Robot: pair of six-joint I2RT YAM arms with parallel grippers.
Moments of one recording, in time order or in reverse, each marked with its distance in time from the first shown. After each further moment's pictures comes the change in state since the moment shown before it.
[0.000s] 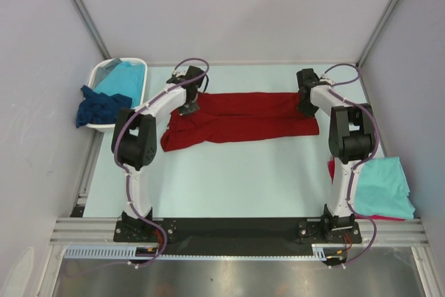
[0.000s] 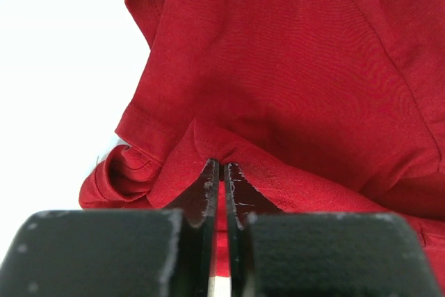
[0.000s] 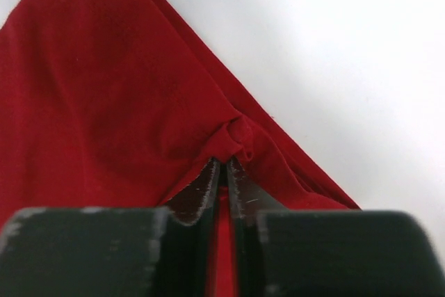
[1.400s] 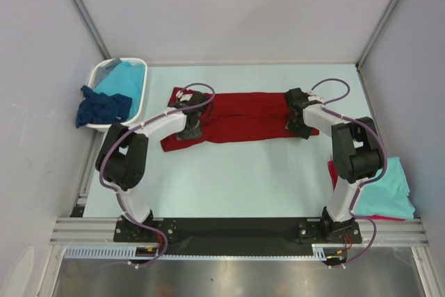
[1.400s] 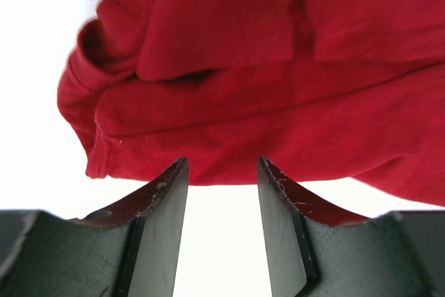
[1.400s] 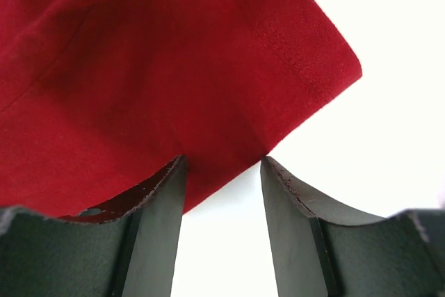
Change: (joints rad) left arm -0.127 -0.257 -0.419 0.108 0.018 -0.023; right arm 0.152 -0.242 -0.354 0.061 -0.002 -0.003
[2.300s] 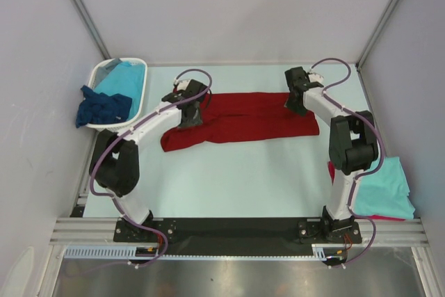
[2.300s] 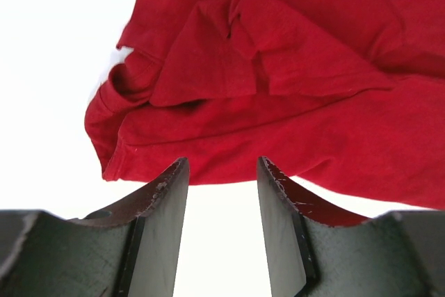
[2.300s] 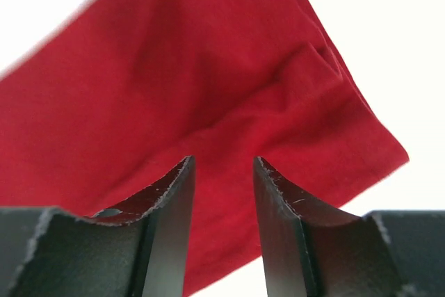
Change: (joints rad) left arm -0.002 -0.073 0.112 -0.034 -0.035 -0.006; right arm -0.030 0.101 0.309 -0.030 -0.026 -0.035
